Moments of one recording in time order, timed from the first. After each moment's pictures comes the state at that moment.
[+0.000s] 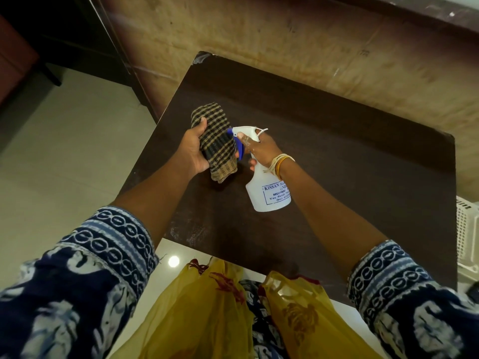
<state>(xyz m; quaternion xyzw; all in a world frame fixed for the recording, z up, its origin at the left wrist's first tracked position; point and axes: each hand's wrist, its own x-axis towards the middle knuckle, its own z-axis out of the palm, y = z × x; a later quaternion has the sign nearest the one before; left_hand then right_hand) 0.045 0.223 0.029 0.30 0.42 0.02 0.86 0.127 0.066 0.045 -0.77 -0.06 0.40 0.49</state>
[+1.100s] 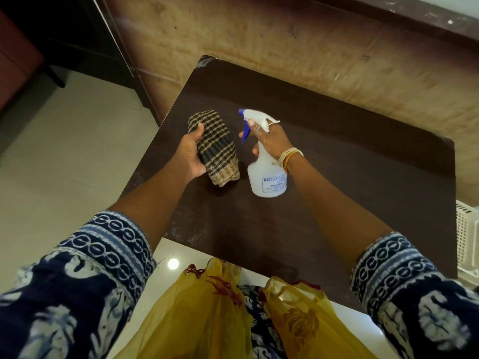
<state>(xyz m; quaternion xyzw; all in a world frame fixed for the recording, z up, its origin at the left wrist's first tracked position) 0.032 0.227 0.031 0.28 0.42 0.03 0.86 0.149 0.067 0.051 -0.77 -0.16 0.31 0.54</state>
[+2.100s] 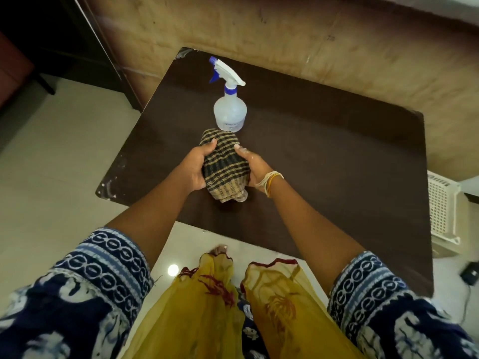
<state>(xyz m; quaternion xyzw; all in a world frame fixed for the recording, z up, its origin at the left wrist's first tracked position) -0.024 0.122 0.039 0.37 0.41 -0.10 0.83 0.054 -0.014 0.021 -0.58 0.08 0.50 0.64</state>
